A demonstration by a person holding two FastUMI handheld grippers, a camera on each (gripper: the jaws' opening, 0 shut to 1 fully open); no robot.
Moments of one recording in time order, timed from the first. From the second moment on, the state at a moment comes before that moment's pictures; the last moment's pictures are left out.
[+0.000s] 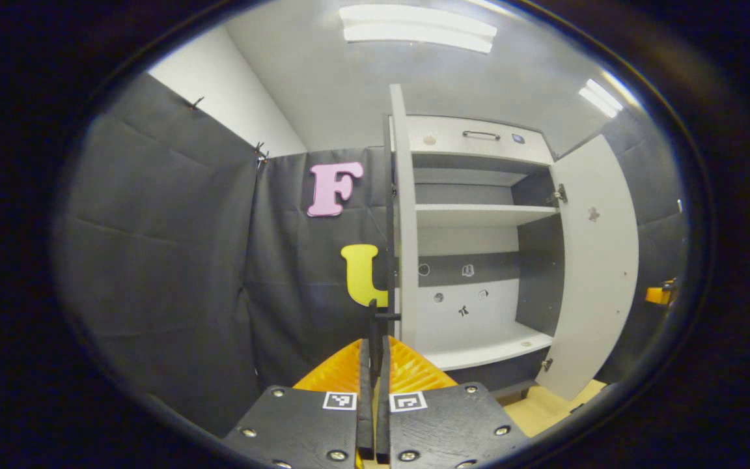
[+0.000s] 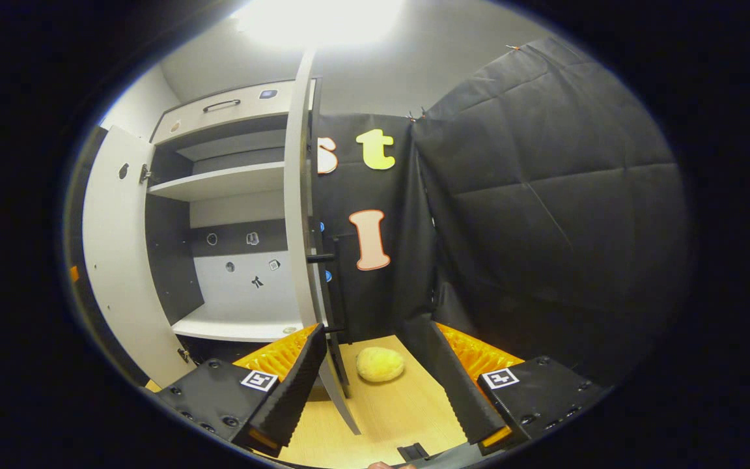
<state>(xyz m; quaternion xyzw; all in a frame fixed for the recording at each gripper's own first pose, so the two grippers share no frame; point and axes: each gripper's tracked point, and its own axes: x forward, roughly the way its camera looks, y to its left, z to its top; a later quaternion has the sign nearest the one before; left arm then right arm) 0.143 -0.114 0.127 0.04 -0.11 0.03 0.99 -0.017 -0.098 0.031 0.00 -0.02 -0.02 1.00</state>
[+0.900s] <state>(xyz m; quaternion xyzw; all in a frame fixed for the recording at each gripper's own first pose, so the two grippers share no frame) 0.069 -0.223 0.083 -0.03 -0.09 0.07 0.99 -0.040 -0.099 0.029 -0.03 -0.05 0.10 0.99</state>
